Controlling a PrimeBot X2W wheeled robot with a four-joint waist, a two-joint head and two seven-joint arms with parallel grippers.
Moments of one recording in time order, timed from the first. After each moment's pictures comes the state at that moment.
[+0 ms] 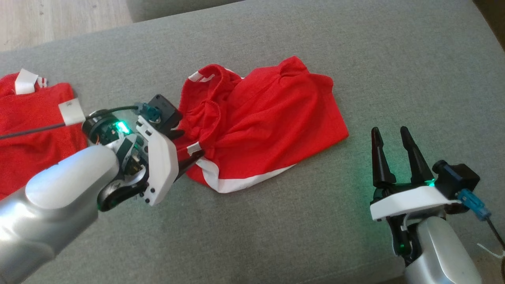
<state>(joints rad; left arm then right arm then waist) -0.96 0.64 -1.31 0.26 -0.97 -0.13 0.49 -0.20 -0.05 0.09 0.37 0.29 0.13 -0.25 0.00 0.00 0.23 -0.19</state>
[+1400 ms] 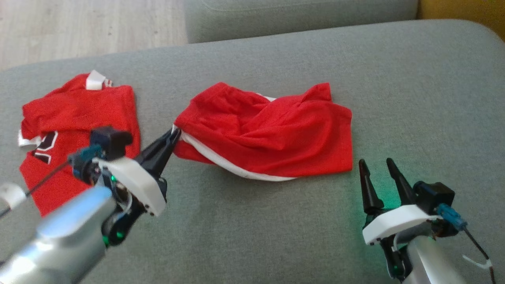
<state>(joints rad) -0.75 0.58 -1.20 0.42 -1.15 -0.09 -0.11 -0.19 -0.05 0.11 0.54 0.24 0.13 -0.25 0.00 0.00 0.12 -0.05</state>
